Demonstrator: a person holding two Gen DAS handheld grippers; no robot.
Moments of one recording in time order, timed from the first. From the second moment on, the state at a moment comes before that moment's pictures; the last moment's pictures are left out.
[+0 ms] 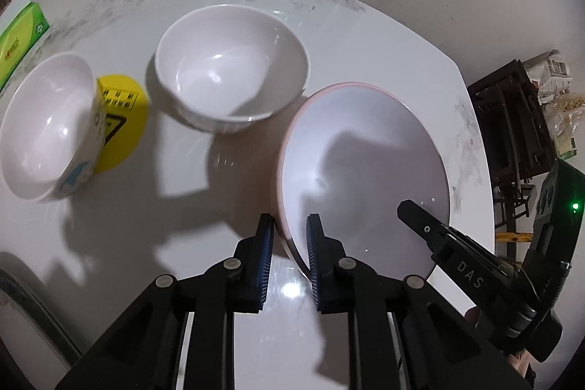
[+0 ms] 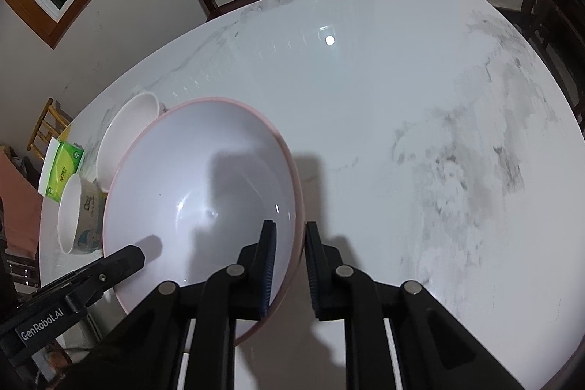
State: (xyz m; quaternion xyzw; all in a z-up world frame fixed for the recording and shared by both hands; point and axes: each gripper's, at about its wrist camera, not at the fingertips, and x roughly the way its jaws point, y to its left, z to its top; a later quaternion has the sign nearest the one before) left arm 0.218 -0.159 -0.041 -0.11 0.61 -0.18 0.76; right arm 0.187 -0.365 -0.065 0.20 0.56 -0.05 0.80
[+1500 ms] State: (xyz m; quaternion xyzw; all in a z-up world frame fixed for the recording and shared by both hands) left arm 0.065 -0.044 -0.031 -0.09 0.62 -0.16 0.76; right arm 0.032 -0.239 -0.046 0.16 0.58 0.00 0.80
